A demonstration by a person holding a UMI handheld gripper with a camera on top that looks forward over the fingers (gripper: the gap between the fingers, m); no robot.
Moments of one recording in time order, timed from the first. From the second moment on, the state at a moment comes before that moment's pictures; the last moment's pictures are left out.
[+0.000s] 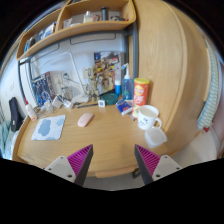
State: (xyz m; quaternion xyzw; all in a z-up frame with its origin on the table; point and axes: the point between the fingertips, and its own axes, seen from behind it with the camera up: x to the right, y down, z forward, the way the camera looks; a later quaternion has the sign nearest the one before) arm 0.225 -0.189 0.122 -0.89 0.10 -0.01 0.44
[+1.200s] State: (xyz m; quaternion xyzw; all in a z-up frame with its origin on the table) arm 0.080 0.127 -0.020 -0.93 0.01 0.01 0.36
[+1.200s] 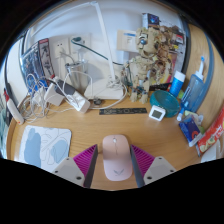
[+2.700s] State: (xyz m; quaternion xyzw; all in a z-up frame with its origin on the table) arm -0.159 0.123 0.055 -0.93 -0.02 0.02 0.37
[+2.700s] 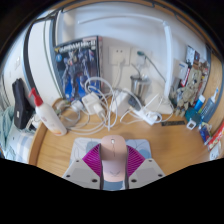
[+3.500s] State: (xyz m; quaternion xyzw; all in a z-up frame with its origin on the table) arm -0.144 0.081 0.093 -0.94 0.00 0.01 0.35
